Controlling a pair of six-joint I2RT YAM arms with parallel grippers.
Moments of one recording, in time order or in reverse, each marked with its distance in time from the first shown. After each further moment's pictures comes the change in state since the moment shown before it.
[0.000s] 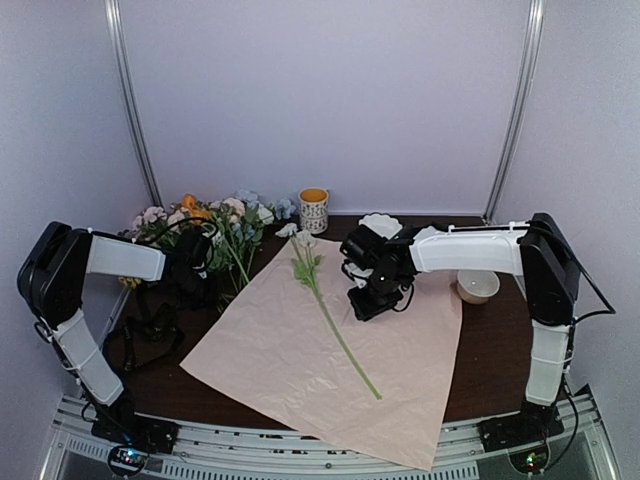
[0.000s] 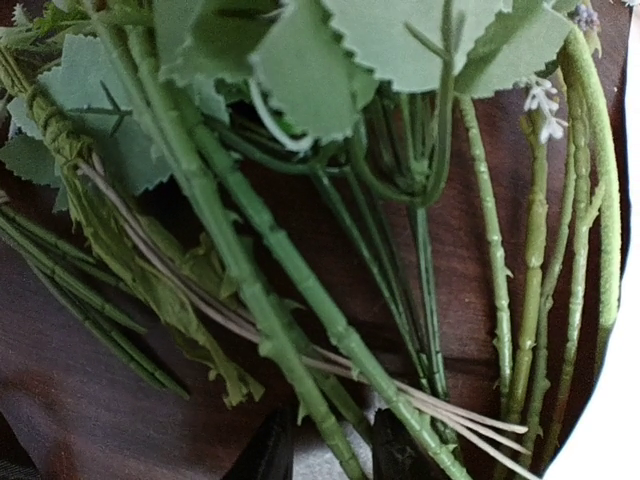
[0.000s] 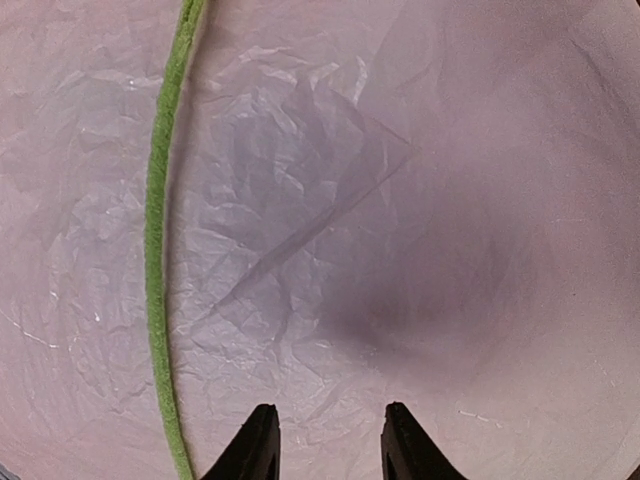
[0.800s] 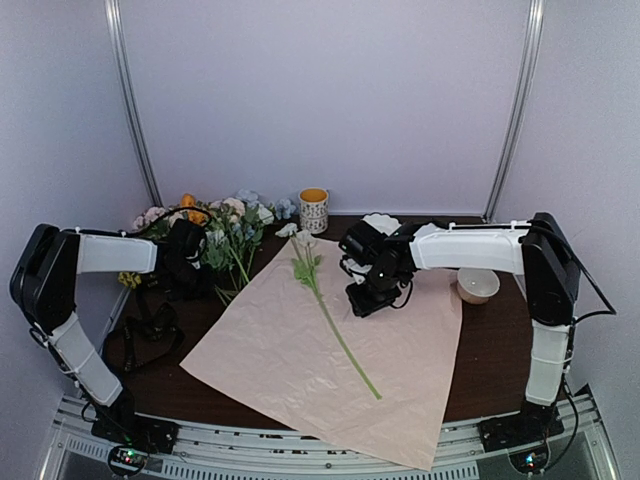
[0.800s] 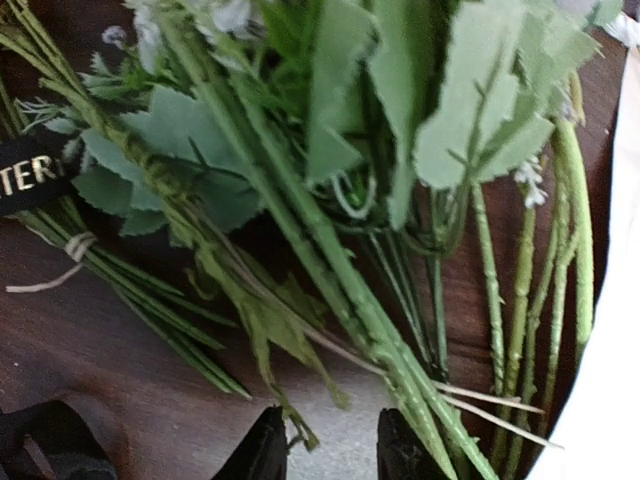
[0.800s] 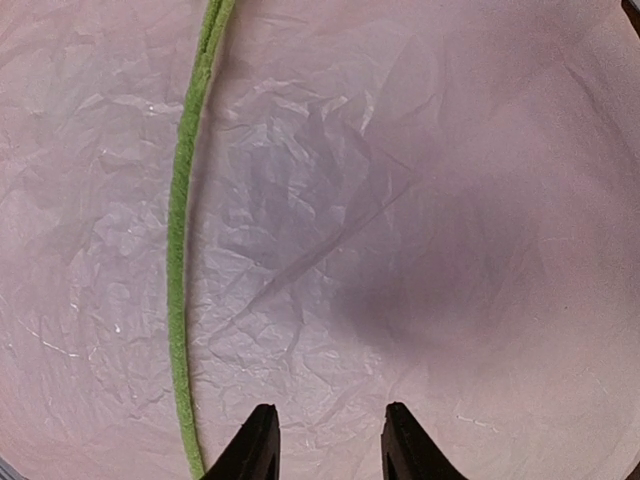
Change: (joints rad) left arm 0.044 -0.050 0.051 -0.087 -0.023 0.045; right arm 0.000 0.000 0.027 -0.003 0.000 0.000
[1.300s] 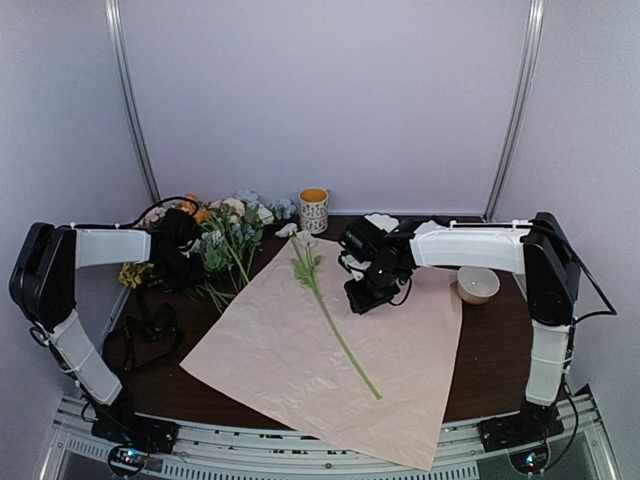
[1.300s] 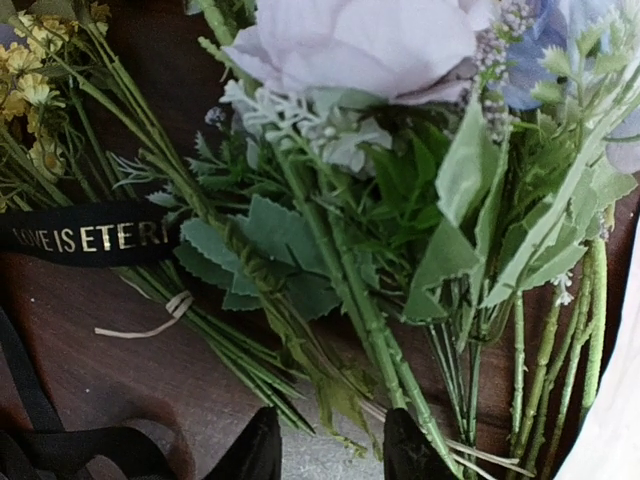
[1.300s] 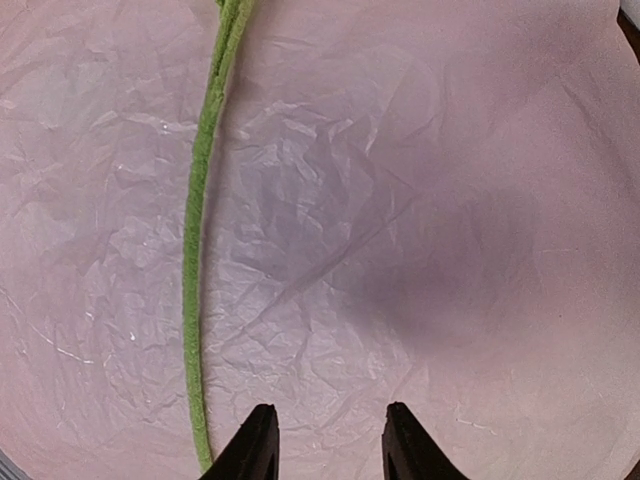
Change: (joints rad) left arm 0.054 0.011 0.075 -0.048 -0.078 -0.009; right arm 0.000 0.000 0.024 -0.006 0.000 0.004
